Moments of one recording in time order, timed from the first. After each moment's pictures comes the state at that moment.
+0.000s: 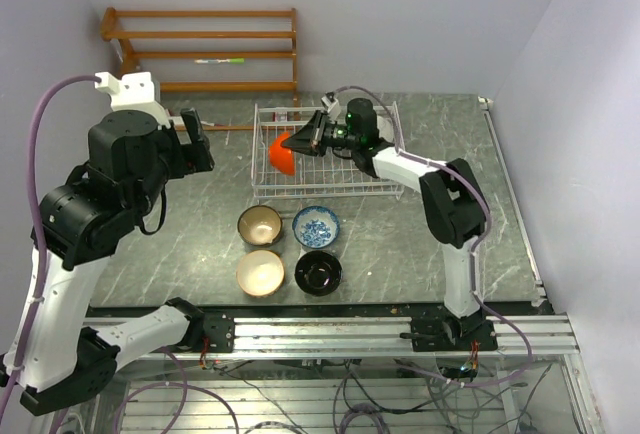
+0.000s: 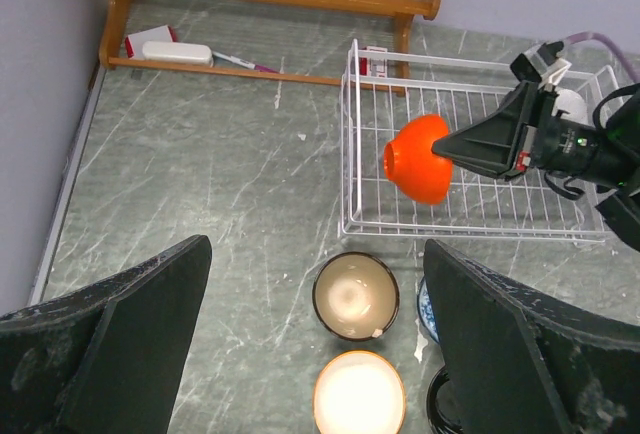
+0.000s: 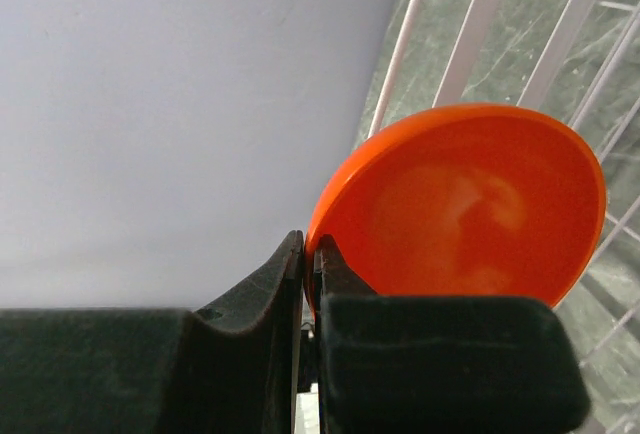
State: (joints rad) left arm -0.56 1.03 1.76 -1.11 -0.52 -0.34; right arm 0.51 2.08 1.47 0.44 -0.78 1.12
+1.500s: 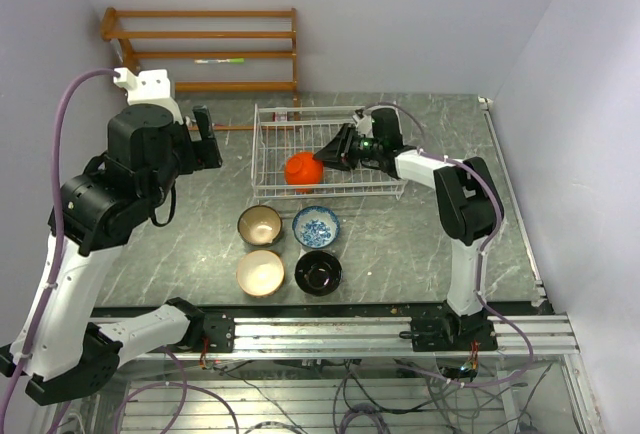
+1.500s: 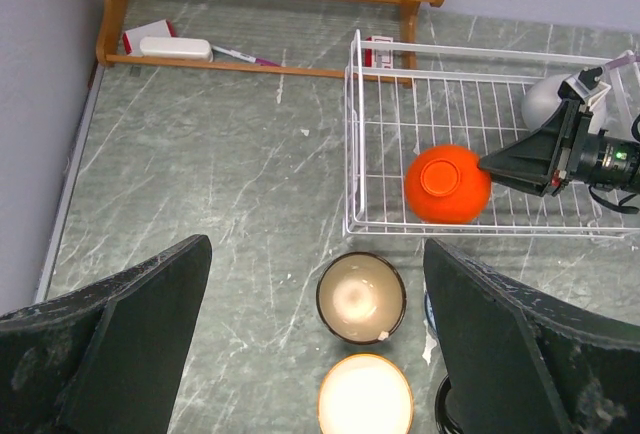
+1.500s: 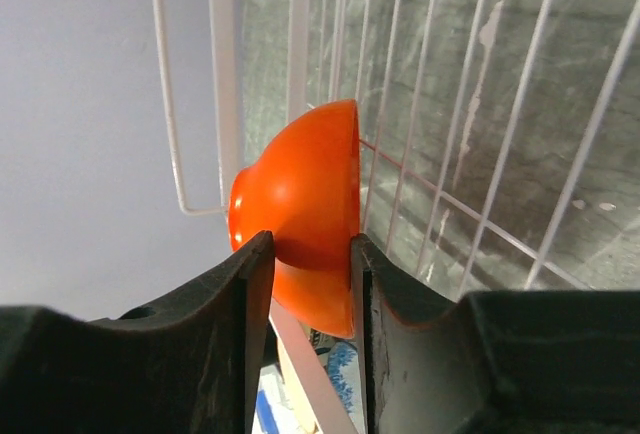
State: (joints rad) left arm -0.56 1.06 1.73 -1.08 -0.52 -0.33; right arm 0.37 2.08 1.33 0.27 -0.77 0.96
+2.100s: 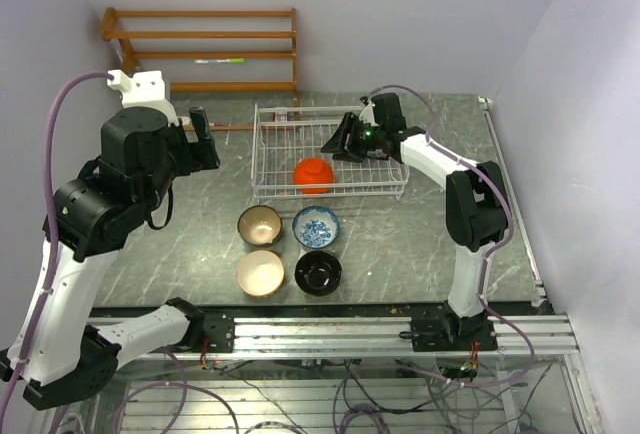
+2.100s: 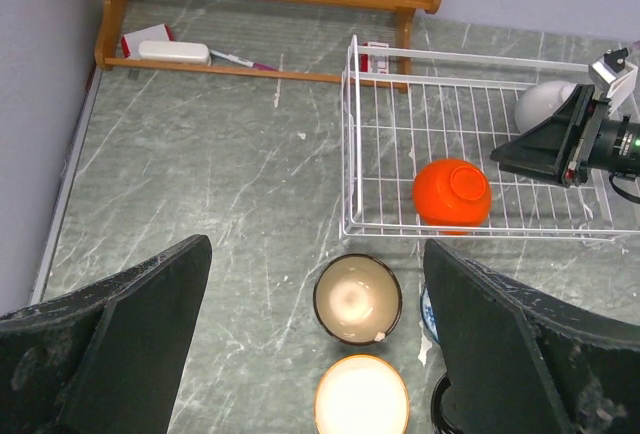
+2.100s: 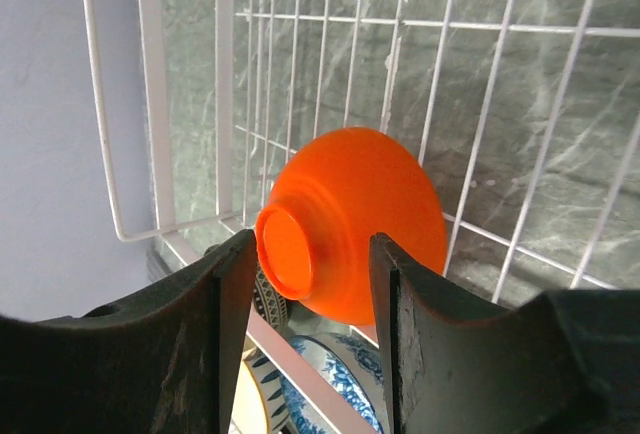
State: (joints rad) left arm -0.56 1.04 1.72 -1.07 -0.52 -0.34; right arm 0.37 2.01 1.48 -0.14 -0.56 0.72
